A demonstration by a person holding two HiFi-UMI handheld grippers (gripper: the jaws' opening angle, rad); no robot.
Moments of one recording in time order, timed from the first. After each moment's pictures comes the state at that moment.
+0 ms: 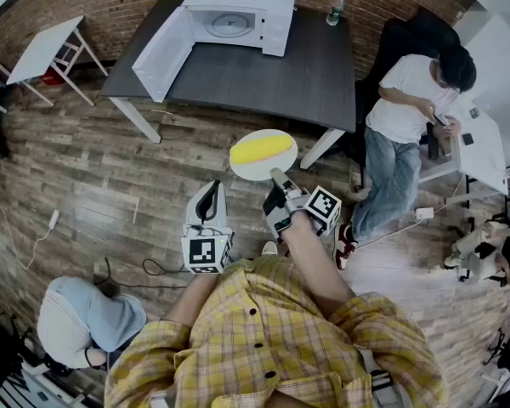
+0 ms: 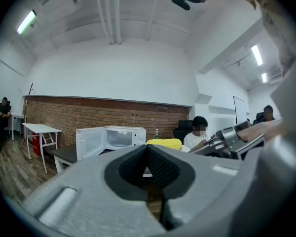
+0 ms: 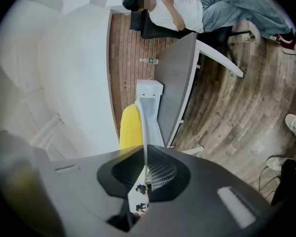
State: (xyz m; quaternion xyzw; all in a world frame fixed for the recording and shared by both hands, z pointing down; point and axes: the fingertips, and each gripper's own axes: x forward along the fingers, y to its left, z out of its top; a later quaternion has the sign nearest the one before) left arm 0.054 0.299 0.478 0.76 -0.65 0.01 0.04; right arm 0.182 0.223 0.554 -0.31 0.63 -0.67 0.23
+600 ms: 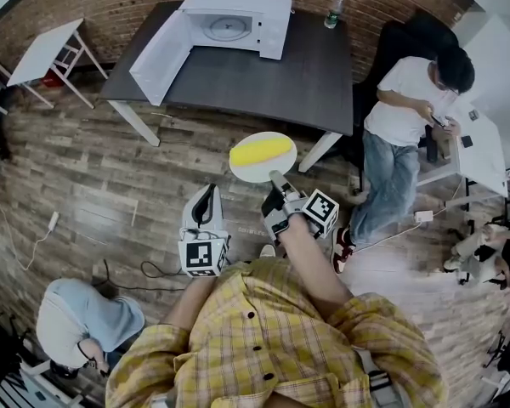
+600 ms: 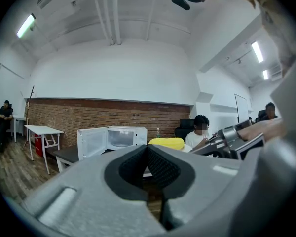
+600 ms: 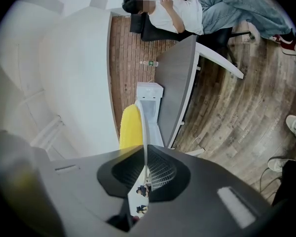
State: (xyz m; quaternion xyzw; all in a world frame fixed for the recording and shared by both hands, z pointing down) left arm 0.058 0.300 0.479 0.75 -0.65 0.02 0.04; right arm 0.192 0.219 0.553 -0.32 0.62 -0.67 0.24
